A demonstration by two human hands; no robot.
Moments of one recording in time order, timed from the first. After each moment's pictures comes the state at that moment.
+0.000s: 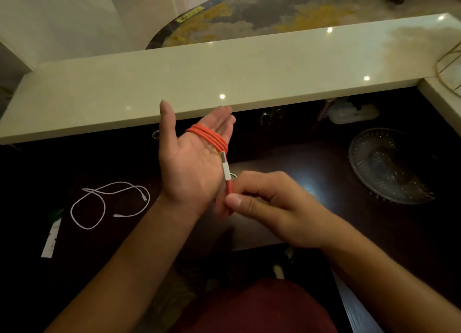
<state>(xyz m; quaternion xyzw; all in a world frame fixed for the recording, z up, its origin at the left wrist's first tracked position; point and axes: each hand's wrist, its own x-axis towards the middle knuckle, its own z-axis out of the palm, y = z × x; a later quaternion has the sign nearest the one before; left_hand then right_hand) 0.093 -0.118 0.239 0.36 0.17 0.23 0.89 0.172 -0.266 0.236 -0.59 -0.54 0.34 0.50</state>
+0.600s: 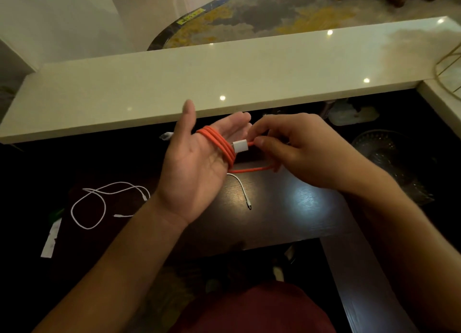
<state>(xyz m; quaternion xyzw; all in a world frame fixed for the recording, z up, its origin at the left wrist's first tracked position) 0.084 -0.118 0.247 0.48 0.13 0.14 0.86 0.228 -0.251 0.272 -0.76 -0.53 0.16 0.35</state>
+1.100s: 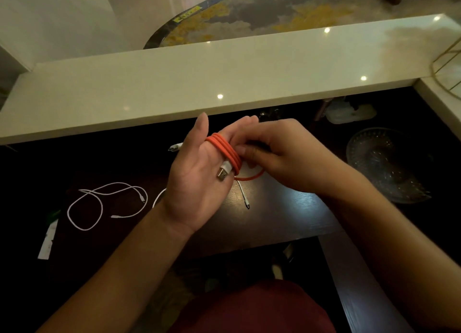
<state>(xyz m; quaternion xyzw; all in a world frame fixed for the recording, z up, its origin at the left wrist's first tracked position) 0.087 -0.127 0.241 0.43 0.07 0.10 0.89 0.216 -0.238 0.264 -0.73 -0.57 0.16 0.34</state>
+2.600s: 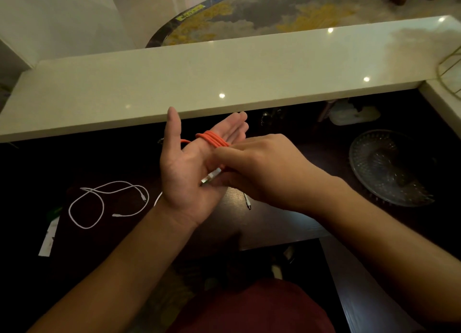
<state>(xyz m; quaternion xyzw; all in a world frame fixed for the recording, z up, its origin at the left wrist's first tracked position) 0.088 -0.116 0.237 0.36 0.16 0.15 0.91 0.196 -0.223 0.253 -0.66 -0.71 -0.01 0.24</state>
